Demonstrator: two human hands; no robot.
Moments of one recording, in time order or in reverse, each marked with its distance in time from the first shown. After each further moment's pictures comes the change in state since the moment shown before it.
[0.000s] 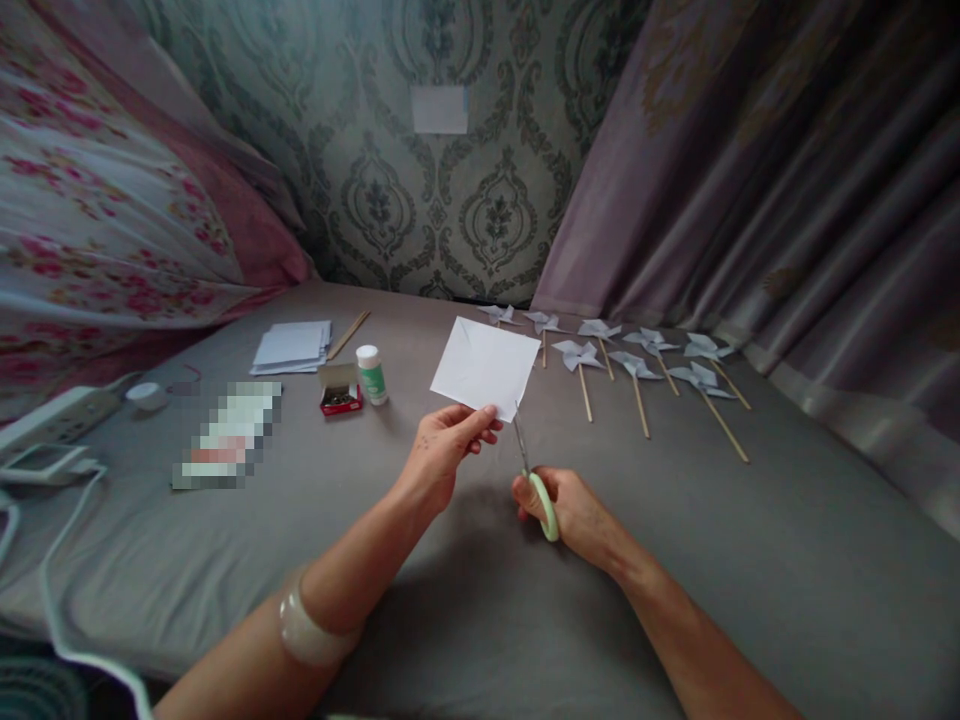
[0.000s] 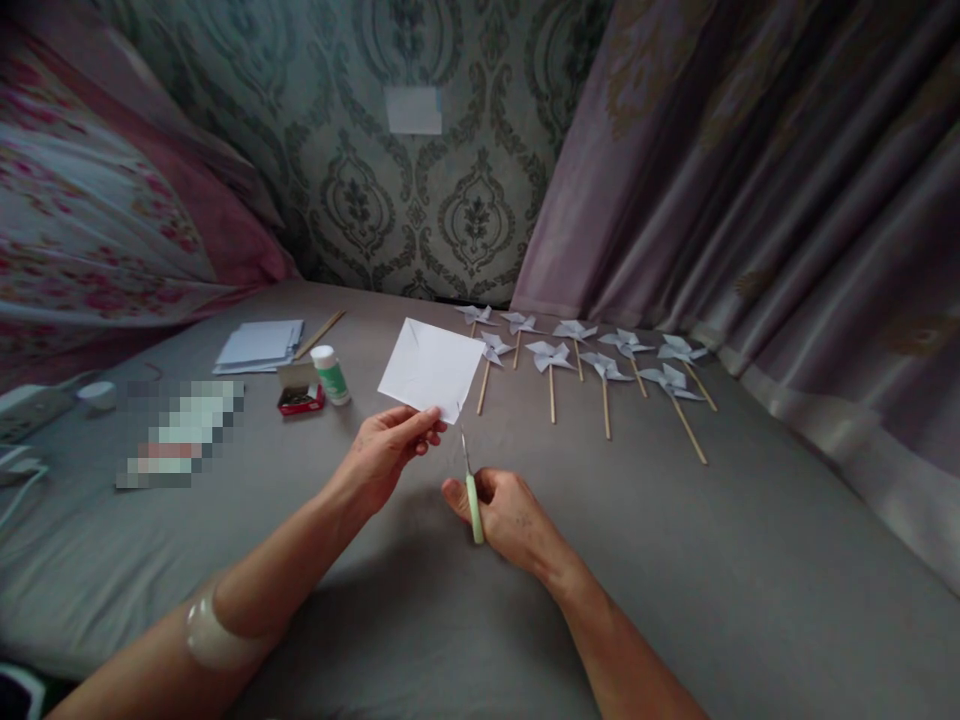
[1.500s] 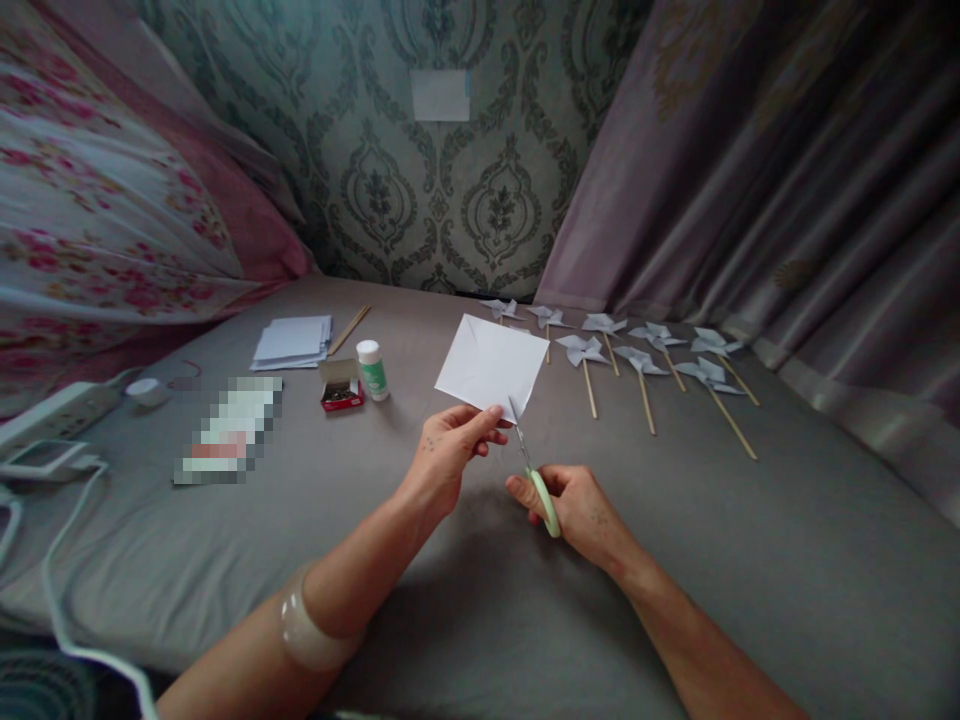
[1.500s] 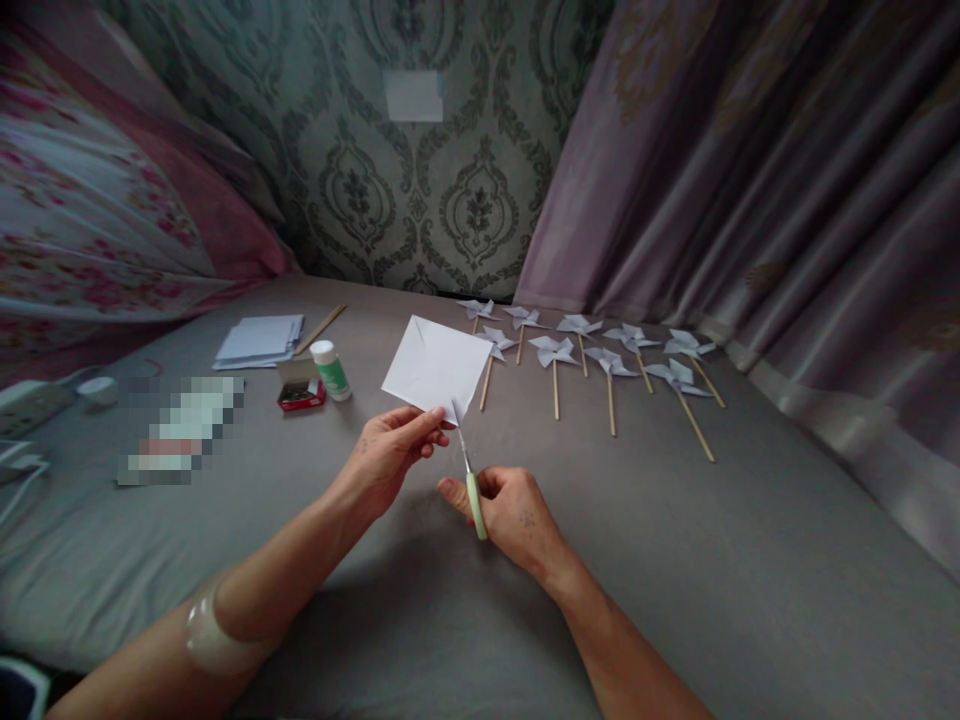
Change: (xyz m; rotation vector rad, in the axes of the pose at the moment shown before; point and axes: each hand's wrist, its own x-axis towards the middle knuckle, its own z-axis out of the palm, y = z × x) left_hand -0.005 -0.001 0.003 0.002 -0.001 -0.016; right_hand 0.000 -0.001 0.006 0.075 0.112 0.067
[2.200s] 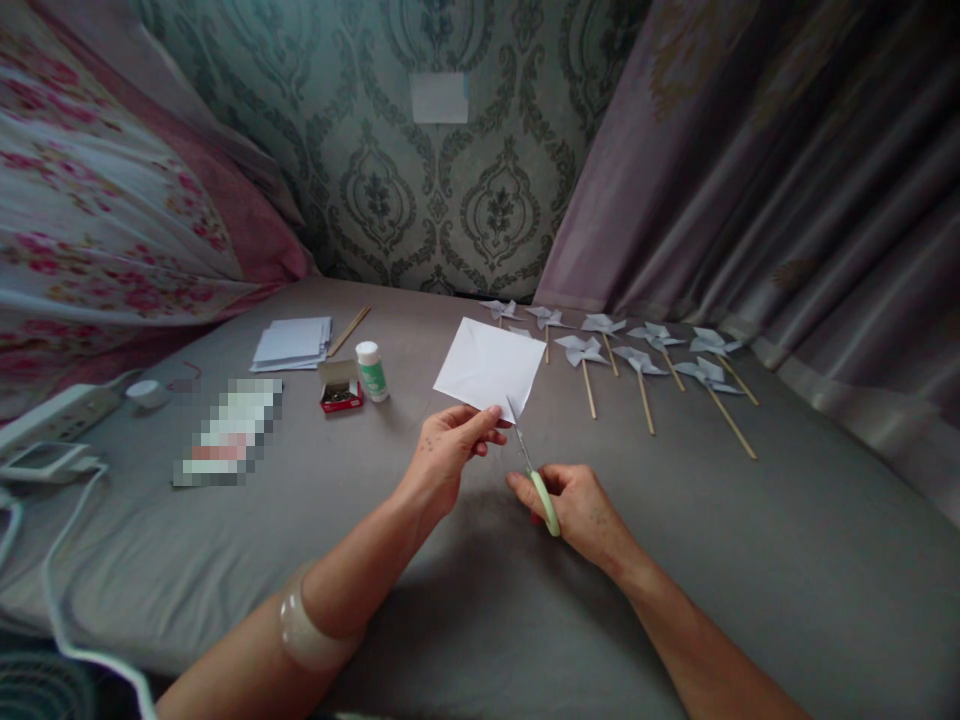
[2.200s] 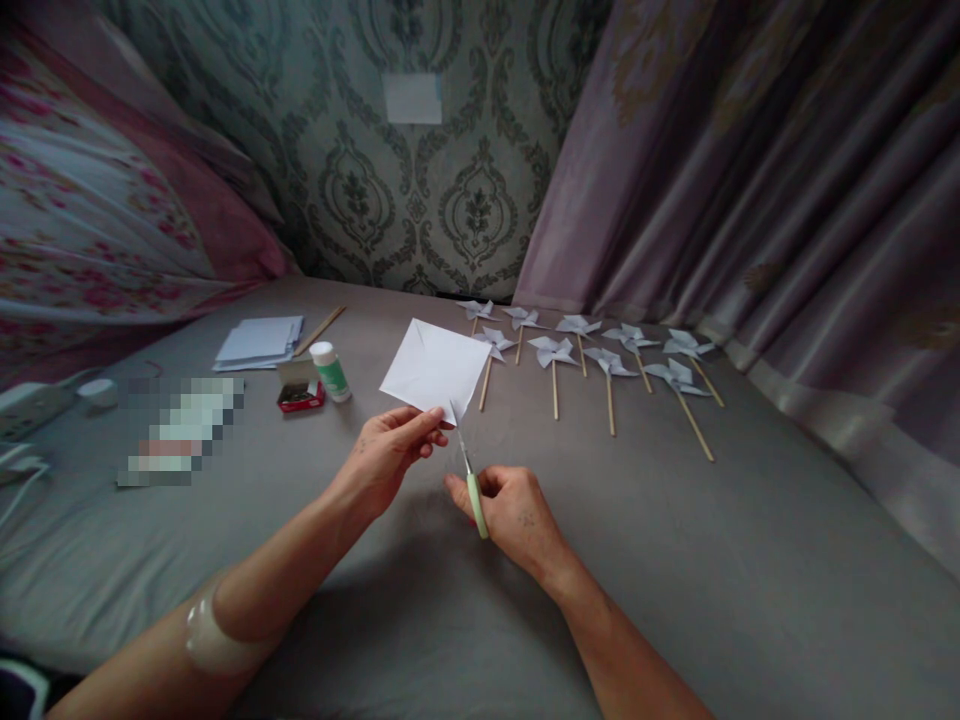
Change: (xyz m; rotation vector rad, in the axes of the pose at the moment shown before) left_hand -0.001 0.003 0.002 -0.004 0.007 -0.014; right_hand 0.001 0.004 0.002 -0.043 0.061 -0.048
